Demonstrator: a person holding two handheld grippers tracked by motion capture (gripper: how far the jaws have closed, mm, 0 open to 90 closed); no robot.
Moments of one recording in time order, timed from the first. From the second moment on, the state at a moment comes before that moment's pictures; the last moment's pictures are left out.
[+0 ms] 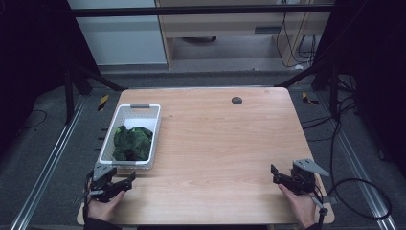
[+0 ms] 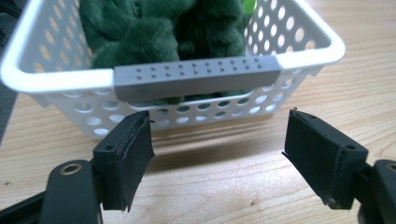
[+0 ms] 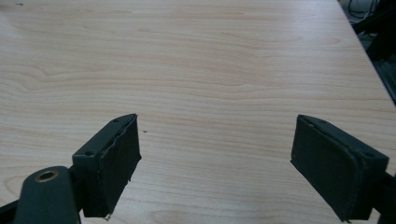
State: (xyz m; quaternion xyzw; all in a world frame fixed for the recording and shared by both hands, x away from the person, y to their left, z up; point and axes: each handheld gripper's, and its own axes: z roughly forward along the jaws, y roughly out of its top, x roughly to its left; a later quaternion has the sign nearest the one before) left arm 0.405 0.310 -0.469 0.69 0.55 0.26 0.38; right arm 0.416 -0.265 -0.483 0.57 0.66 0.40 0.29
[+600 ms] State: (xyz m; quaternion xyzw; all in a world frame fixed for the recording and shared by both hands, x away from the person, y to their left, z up) left arm 0.397 0.315 -0.450 0.68 0.56 0.26 0.40; right arm 0.414 -0.253 -0.486 0.55 0.68 0.39 0.28
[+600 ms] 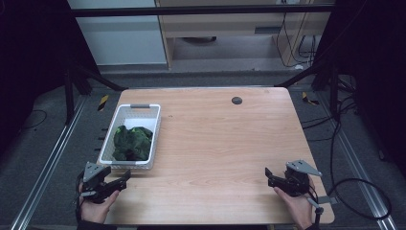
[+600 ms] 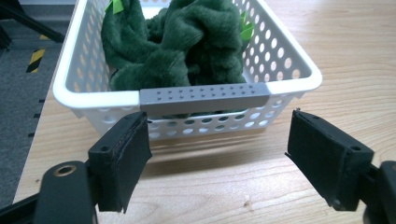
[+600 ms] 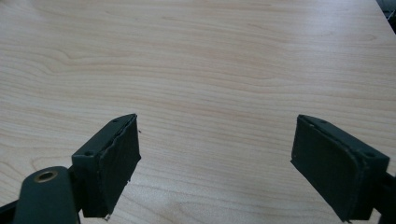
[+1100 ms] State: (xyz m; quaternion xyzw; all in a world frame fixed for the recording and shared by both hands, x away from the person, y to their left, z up) left arm 0.398 0.315 -0.430 0.68 0.55 0.26 0.41; right arm 0.415 -0.253 -0.490 0.55 0.69 0.38 0.28
